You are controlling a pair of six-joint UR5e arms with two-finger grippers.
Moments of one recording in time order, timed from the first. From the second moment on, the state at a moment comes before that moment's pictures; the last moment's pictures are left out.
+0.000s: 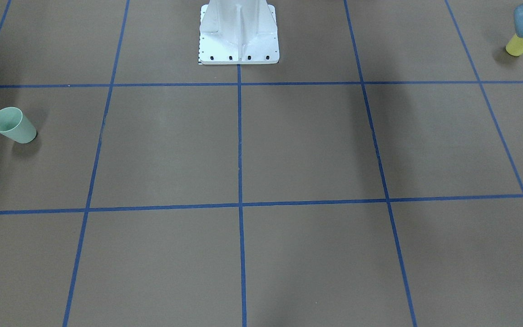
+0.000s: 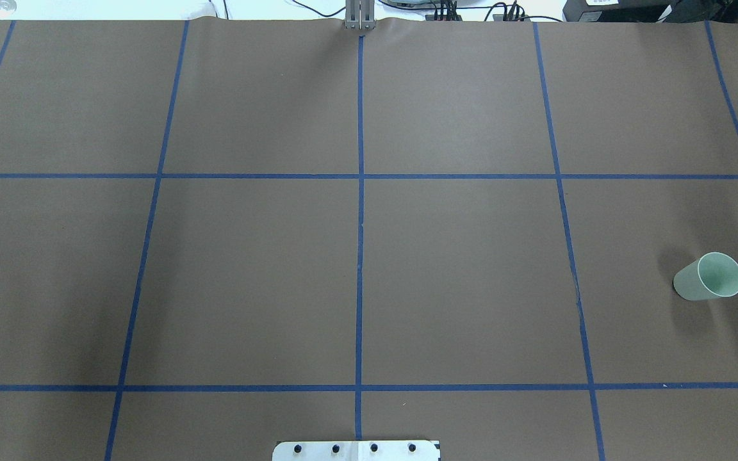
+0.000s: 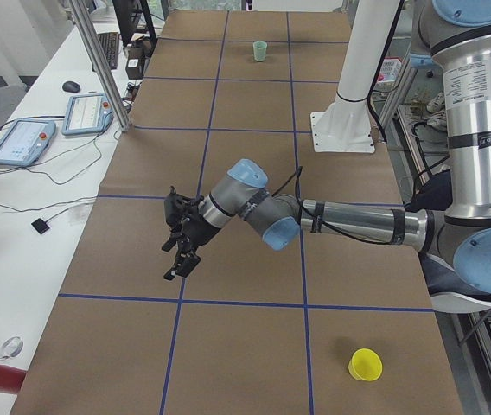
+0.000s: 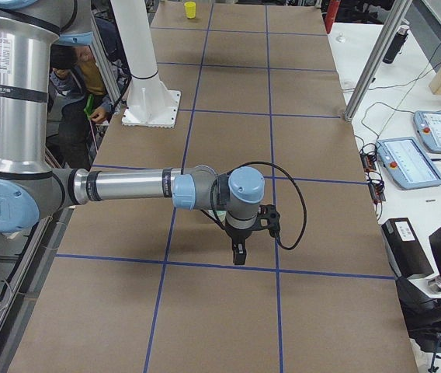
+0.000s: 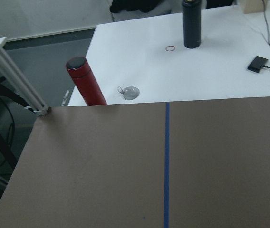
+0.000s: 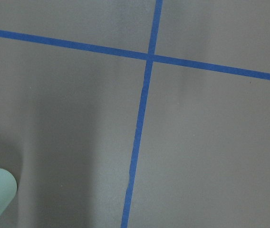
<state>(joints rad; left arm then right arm) -1.31 -1.35 -1.82 -2.26 -1.49 -0.84 1.52 -1.69 1.77 -1.65 2.28 -0.10</state>
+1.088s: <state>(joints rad) -1.20 -1.22 -1.82 -1.78 -1.12 -1.53 1.52 -1.71 1.76 -1.65 2.29 -0.10</state>
